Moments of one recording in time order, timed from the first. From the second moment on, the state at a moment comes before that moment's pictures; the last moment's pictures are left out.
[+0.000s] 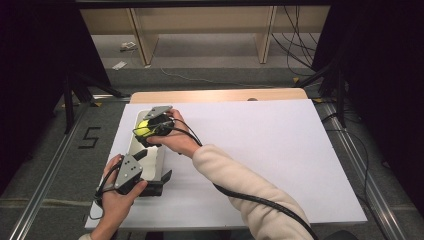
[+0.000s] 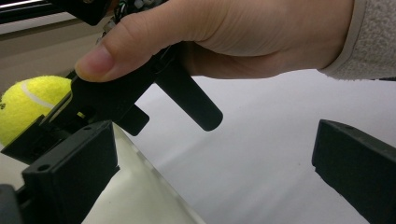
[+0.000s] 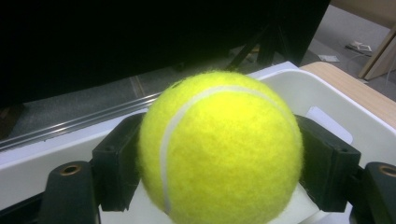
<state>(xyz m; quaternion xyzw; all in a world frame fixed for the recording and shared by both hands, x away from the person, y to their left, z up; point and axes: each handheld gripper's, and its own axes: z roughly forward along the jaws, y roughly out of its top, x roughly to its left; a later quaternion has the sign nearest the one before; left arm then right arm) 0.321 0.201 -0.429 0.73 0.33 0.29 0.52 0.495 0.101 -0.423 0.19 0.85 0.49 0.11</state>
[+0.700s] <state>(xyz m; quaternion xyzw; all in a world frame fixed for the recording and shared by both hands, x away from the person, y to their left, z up) 0.321 0.201 -0.429 0.73 0.33 0.29 0.52 0.494 0.104 -0.428 0.19 0.85 0.48 0.11</state>
